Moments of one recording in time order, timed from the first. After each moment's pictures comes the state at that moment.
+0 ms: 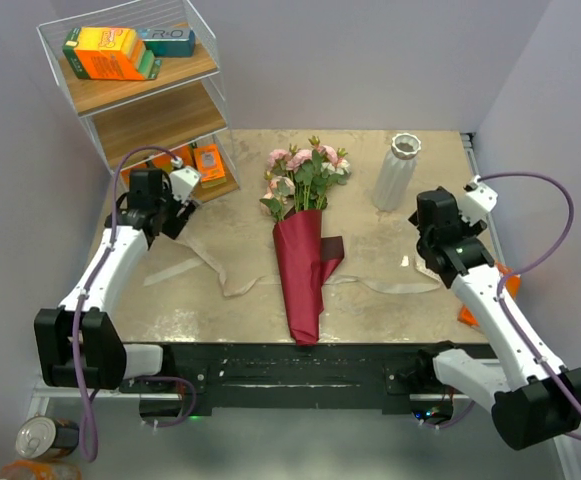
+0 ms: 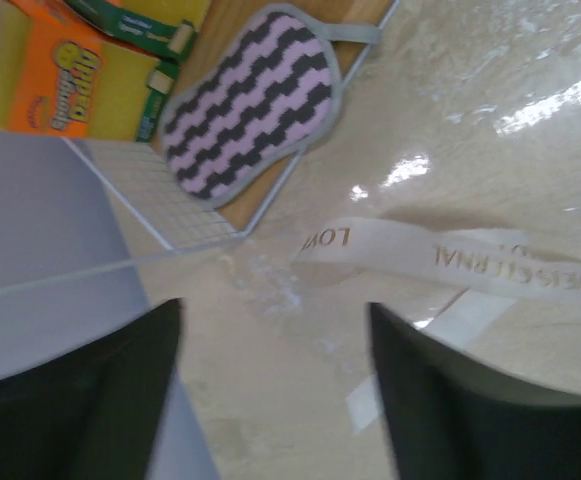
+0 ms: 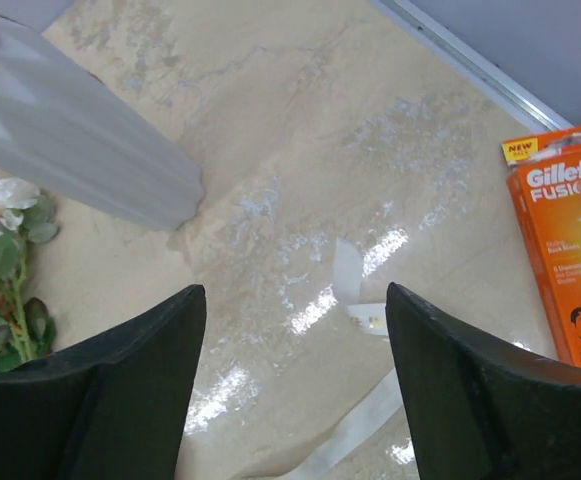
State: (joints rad) left arm -0.05 1.30 0.99 -0.46 -0.10 0.58; right arm 0.27 1.01 0.90 -0.58 0.77 0.78
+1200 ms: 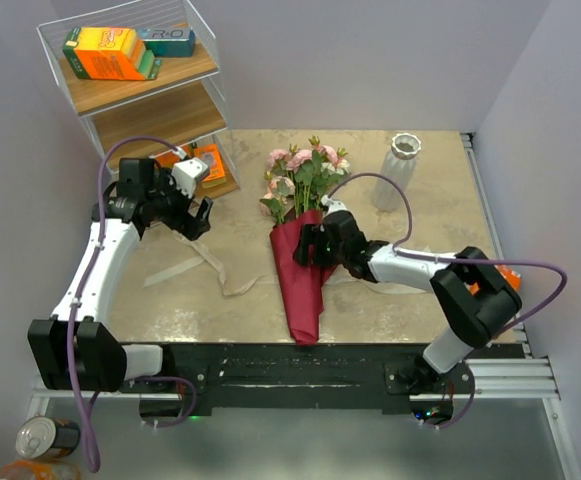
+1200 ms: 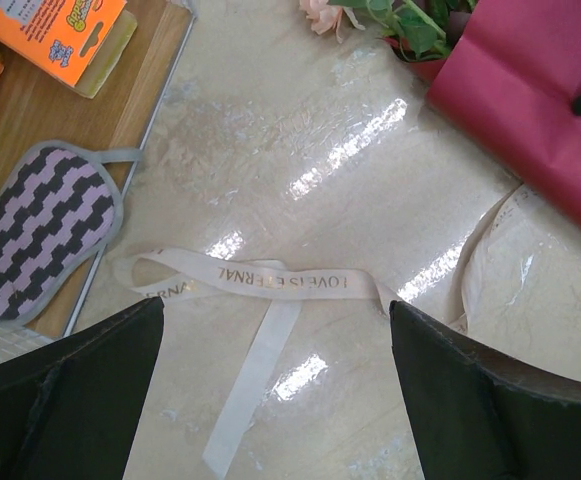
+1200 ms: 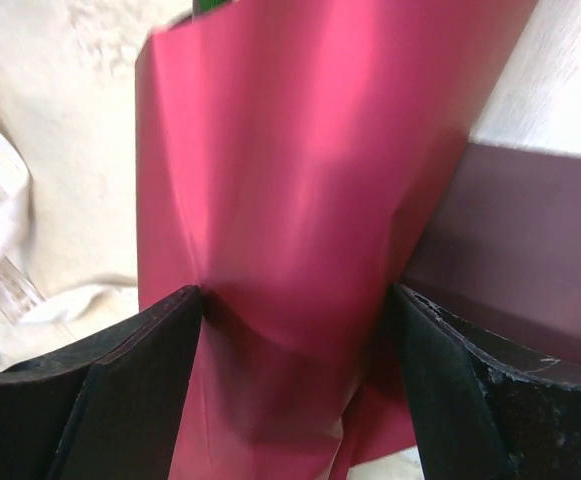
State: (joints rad) left arm -0.03 1.29 1.16 -0.71 0.43 0.47; right arm 0.67 1.61 0.81 0.11 0.00 0.58
